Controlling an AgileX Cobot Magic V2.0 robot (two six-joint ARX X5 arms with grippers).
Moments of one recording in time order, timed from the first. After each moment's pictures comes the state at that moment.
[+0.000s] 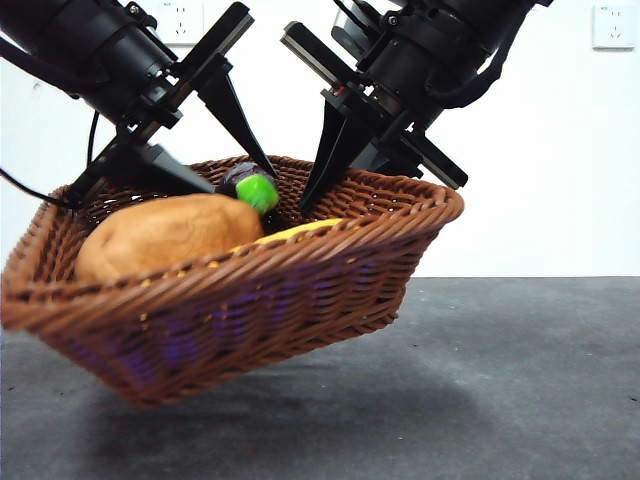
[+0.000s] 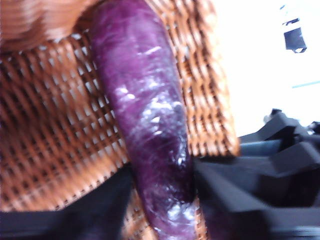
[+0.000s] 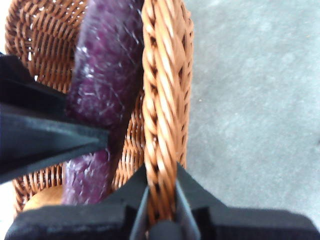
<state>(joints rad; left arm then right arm) -0.50 1.38 0.90 -0.24 0.41 -0.74 0.64 1.60 1.15 -0.42 -0.36 0.32</state>
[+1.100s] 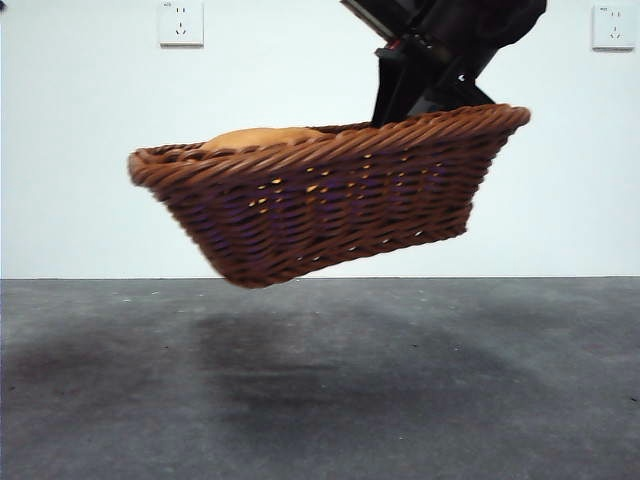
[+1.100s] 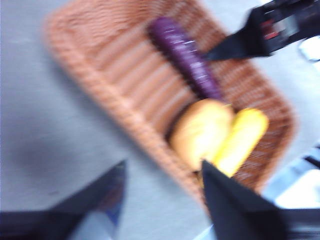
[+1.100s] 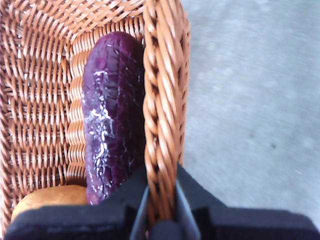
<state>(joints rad) -0.46 0.67 0.90 -0.83 0.21 -0.27 0.50 1.58 1.34 -0.71 -0.38 0.23</state>
